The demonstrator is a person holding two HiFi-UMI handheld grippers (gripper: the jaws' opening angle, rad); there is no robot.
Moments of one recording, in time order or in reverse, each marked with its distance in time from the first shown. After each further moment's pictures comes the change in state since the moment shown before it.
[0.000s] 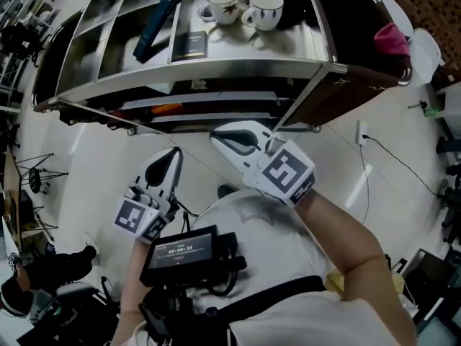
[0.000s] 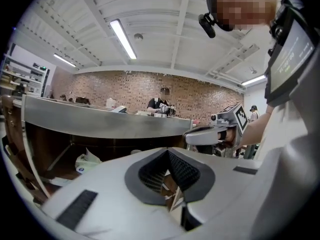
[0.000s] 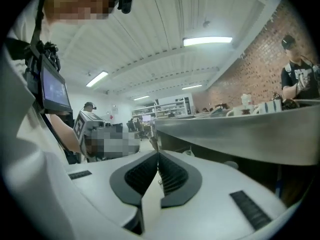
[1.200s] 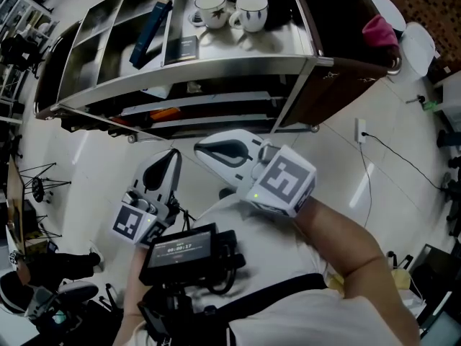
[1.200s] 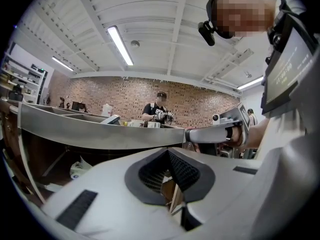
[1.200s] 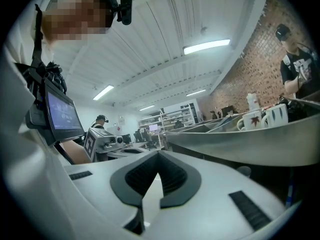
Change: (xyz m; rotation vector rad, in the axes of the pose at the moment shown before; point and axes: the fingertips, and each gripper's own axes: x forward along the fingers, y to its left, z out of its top) left arm -0.005 -0.029 0.029 0.011 -0.063 -0.034; right arm -0.020 0.042 0.045 0.082 -0.116 0.083
